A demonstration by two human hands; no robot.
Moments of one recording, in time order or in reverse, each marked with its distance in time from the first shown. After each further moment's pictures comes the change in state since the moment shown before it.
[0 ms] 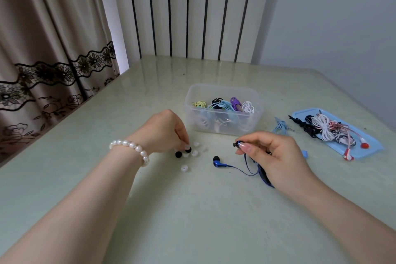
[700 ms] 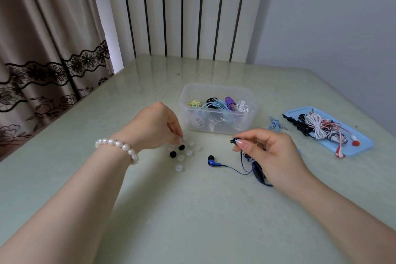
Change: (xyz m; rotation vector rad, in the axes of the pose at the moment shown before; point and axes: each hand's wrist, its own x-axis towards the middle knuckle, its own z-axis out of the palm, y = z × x) left_hand -0.006 0.007 -0.011 0.005 0.060 0.021; right_hand 0.001 -0.003 -0.003 0.005 0.030 0.014
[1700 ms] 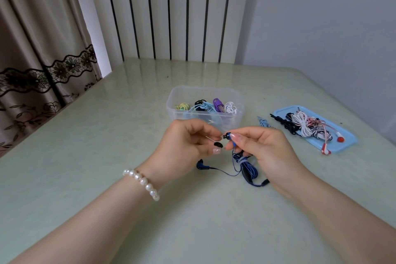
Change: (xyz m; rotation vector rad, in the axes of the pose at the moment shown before) left_hand -0.015 0.044 0.055 -0.788 -0.003 0.238; right_hand 0.004 -0.009 -0.008 0.245 0.014 0.128
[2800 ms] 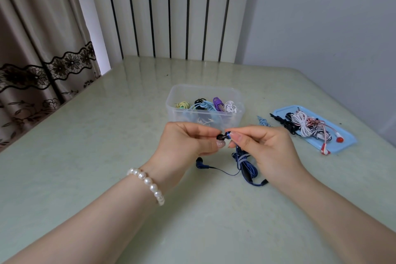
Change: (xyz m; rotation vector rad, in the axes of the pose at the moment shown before) left_hand -0.005 0.010 0.009 -0.348 0.142 -0.209; right_hand -0.002 0.001 -0.001 -0.160 0.059 -0.213
